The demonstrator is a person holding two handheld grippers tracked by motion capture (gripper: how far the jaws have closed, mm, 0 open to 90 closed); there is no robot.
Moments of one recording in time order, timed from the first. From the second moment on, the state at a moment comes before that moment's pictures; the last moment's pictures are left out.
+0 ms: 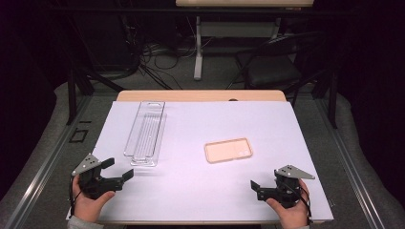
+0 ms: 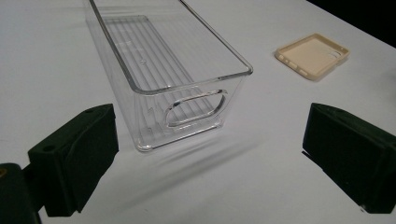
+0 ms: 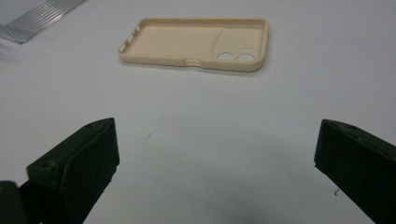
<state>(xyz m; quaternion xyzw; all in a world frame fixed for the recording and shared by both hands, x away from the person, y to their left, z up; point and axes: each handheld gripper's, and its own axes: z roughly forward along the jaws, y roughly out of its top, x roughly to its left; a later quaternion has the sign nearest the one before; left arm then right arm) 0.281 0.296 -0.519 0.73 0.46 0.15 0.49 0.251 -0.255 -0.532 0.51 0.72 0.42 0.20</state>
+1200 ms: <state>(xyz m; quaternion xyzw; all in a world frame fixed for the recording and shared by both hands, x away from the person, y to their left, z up) 0.350 0.296 -0.435 0.71 0.48 0.21 0.47 0.295 -0.238 -0.485 0.49 0.74 0.40 0.24</state>
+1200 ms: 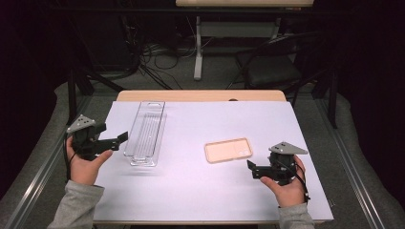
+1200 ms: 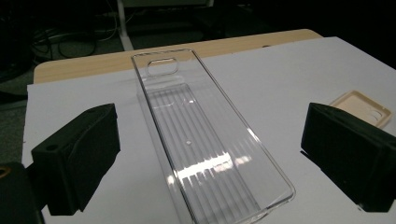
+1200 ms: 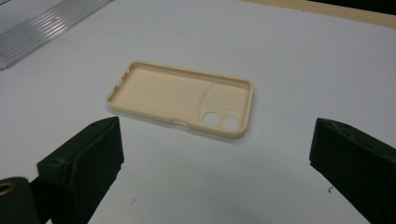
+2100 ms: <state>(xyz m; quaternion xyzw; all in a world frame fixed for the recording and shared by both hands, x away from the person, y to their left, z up) 0.389 0.270 -0.440 0.75 0.46 0.17 0.44 0.333 -0.227 -0.471 0.49 0.76 0.37 0.21</state>
